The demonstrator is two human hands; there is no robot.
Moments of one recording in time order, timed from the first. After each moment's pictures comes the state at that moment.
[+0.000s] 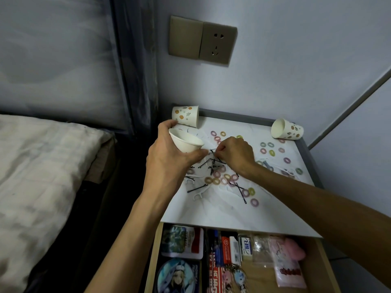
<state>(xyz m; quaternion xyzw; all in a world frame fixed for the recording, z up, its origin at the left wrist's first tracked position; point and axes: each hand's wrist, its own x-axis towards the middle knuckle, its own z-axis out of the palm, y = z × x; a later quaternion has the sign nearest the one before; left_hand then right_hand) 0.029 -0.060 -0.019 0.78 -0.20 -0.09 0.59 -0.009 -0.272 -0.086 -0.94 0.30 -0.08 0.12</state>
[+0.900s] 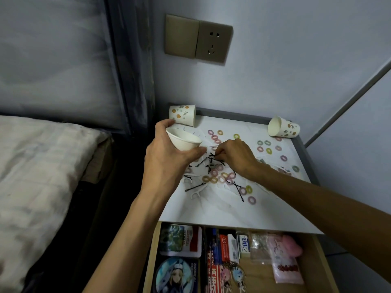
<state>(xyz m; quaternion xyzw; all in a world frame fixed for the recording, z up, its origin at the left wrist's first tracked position) 0.027 -0.061 -0.016 0.78 -0.20 -0.09 0.59 -0.020 -0.287 -0.093 -0.97 0.22 -0.03 0.10</state>
